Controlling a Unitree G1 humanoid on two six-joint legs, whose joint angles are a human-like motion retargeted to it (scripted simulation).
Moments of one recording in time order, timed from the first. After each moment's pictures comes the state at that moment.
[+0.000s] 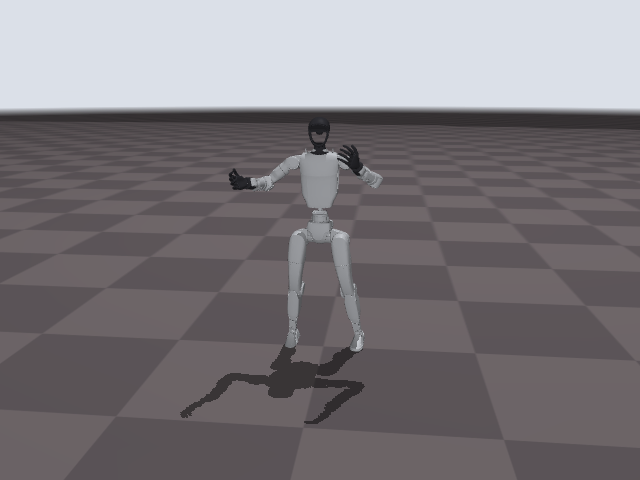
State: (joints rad) left arm -0.23 1.04 -0.10 -0.49 -1.31 -0.28 0.09; right arm -0.14 -0.91 -0.09 0.16 1.23 -0.24 -0.34; waist 0.14 0.00 0.01; left_leg 0.15 0.14 0.02 0.14 -0.27 -0.18; right_leg 0.10 -0.11 0.08 0.09 -0.10 0.26
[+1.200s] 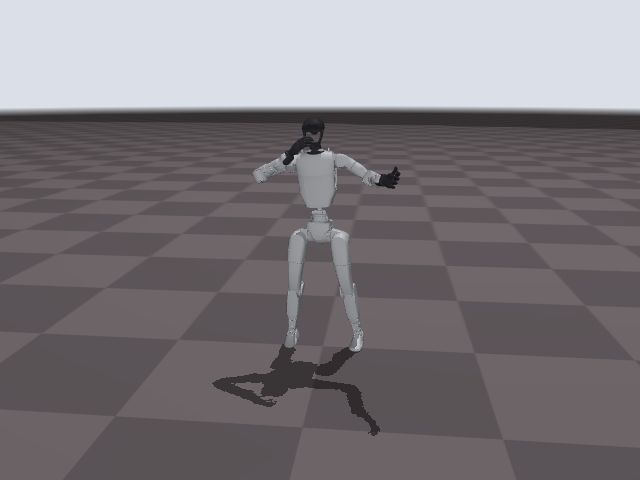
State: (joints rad) left arm -0.27 0.99 0.01 0.43 -1.38 -0.22 0.35; right arm -0.77 -1.09 0.49 -0.85 0.71 -0.24 -0.20; waist 0.08 0.06 0.00; left_leg 0.14 0.12 0.04 0.14 -0.26 -0.16; right_leg 0.09 -0.12 0.11 0.08 -0.09 0.26
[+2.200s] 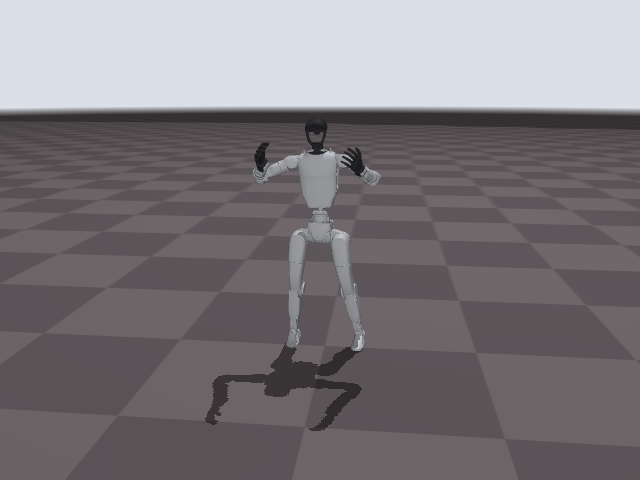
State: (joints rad) left arm -0.29 1.03 -0.12 -0.27 -1.48 -0.26 0.09; right arm -0.43 -1.17 0.13 -0.21 0.64 -0.20 -0.38; waist 0.12 0.05 0.01; left_leg 0.16 0.15 0.05 0.14 -0.28 -0.18; right_leg 0.11 -0.10 0.11 0.09 -0.10 0.26
